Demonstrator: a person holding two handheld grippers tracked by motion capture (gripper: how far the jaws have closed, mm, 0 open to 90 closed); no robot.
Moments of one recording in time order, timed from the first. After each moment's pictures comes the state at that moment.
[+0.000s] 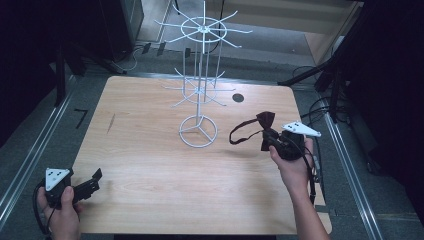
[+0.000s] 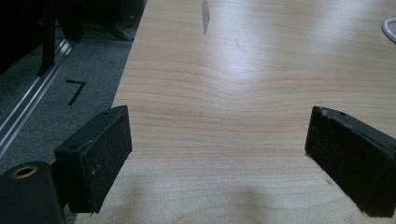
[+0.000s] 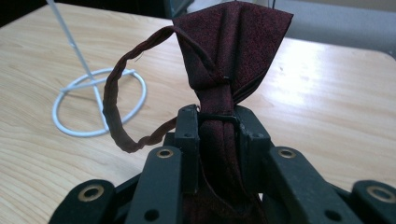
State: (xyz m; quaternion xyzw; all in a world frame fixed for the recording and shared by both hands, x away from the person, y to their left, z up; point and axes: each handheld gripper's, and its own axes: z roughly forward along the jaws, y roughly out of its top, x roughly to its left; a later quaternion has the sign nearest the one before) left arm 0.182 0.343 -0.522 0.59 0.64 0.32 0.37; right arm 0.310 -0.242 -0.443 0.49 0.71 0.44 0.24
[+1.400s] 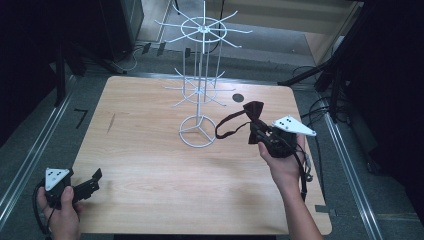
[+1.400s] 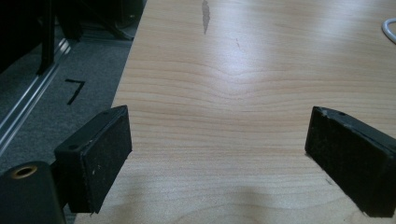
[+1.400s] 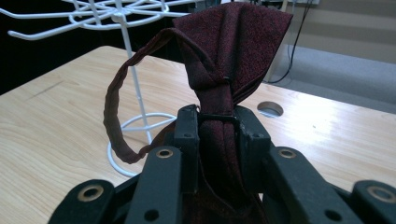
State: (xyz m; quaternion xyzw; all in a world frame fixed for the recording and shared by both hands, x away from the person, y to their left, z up) left arm 0.182 0.343 -0.522 0.59 0.64 0.32 0.37; right arm 0.294 -0.204 -0.404 0.44 0.70 0.50 0.26
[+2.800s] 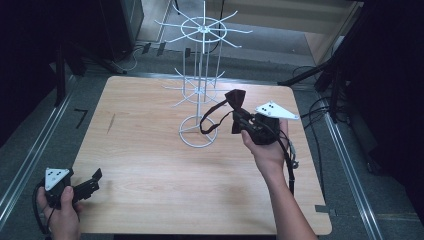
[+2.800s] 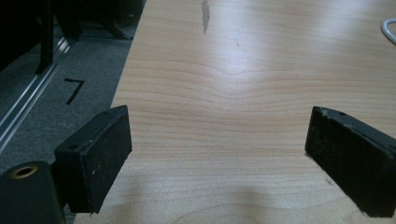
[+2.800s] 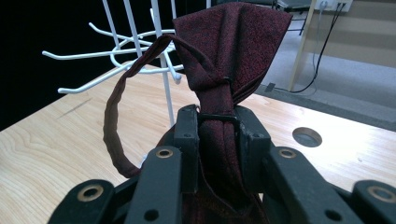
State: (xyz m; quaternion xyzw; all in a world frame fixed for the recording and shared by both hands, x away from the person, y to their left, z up) left arm 0.182 0.344 -0.522 0.60 0.64 0.32 0.37; right arm 0.315 -0.162 -0.383 0.42 0.71 0.52 0.23
